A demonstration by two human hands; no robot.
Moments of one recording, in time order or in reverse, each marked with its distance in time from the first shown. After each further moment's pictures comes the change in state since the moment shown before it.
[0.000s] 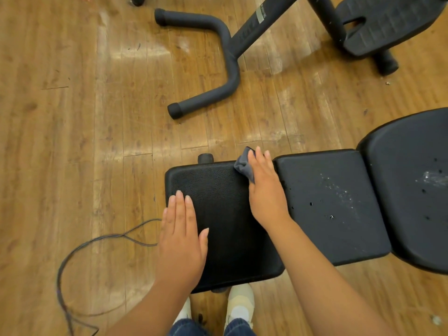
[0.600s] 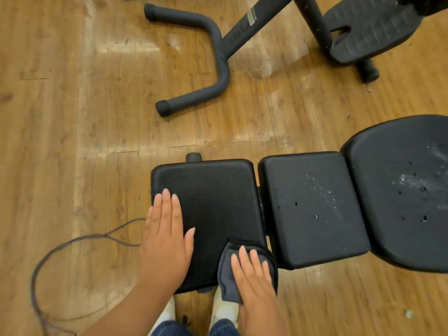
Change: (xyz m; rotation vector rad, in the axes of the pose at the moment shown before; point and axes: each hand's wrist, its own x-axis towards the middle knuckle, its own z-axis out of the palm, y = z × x) left_hand 0.001 -0.002 0.002 -0.007 0.021 0.032; right_hand -0.180 0.043 0.056 -0.505 -0.055 -0.246
